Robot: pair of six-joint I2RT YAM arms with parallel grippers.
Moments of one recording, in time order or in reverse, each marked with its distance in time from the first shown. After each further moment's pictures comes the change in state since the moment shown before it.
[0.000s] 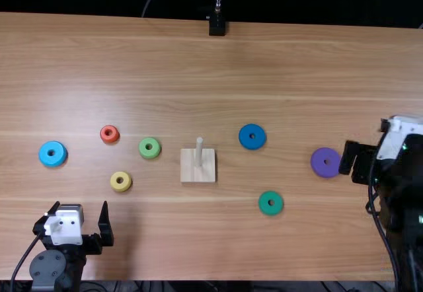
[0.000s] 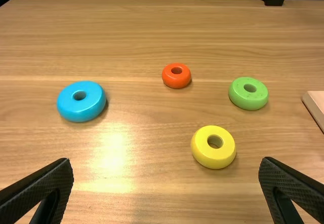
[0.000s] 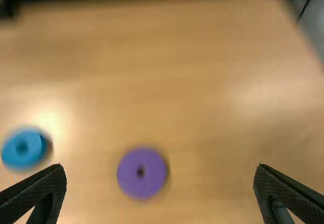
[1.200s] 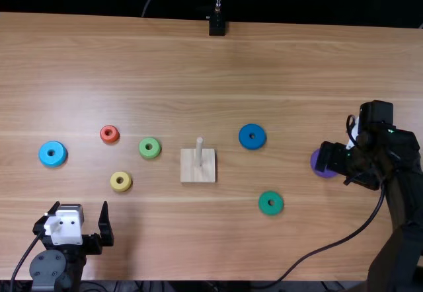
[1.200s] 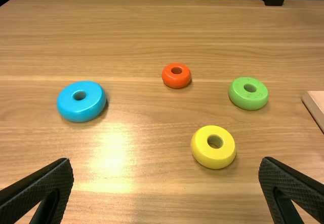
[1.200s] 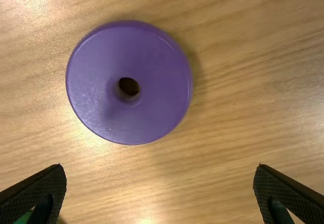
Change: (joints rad) left arm 0.000 0.000 0.000 0.000 -0.001 0.000; right arm -0.005 0.626 0.149 -0.226 -0.034 0.208
